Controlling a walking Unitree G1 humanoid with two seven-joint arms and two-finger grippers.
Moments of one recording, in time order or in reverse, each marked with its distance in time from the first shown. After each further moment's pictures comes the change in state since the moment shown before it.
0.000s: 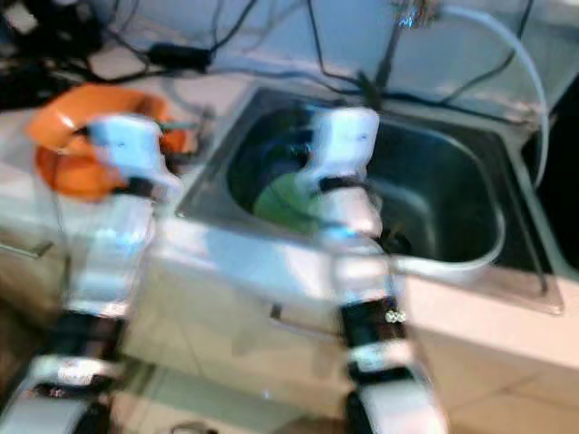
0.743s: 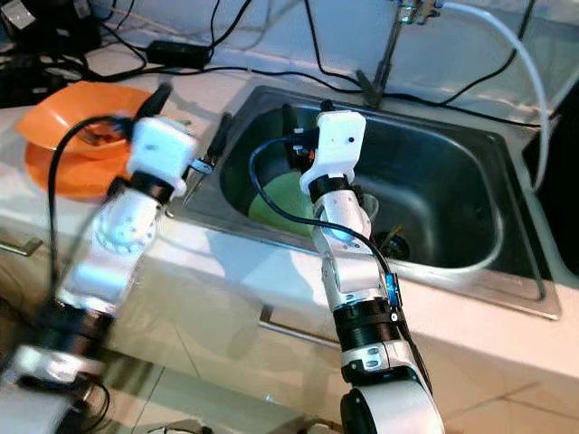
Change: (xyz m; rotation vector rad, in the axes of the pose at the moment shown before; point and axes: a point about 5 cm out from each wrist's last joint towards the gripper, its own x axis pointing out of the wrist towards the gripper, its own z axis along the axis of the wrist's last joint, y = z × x) left arm 0.010 -0.021 0.018 0.484 -0.086 -0.273; right arm -0.002 -0.014 -0.001 -0.004 0.002 -0.048
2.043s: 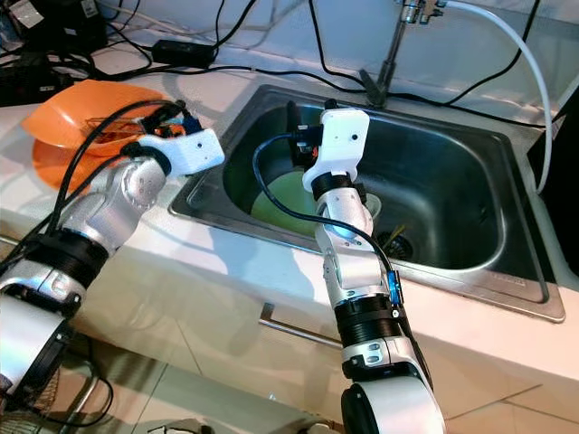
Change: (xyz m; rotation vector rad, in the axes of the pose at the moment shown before) left arm 0.037 0.011 -0.051 0.558 0.413 -0.277; right arm 0.002 -0.003 -0.002 0.000 0.011 -0.016
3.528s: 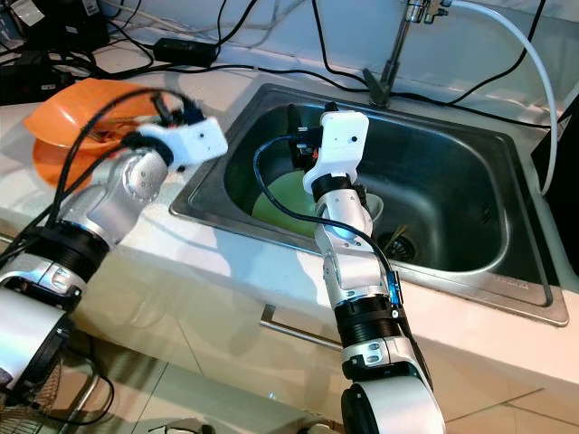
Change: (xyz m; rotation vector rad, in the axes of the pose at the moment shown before) left arm 0.000 0.013 0.012 0.012 -0.091 0.135; right arm 0.000 0.000 -0.002 0.001 0.010 -0.003
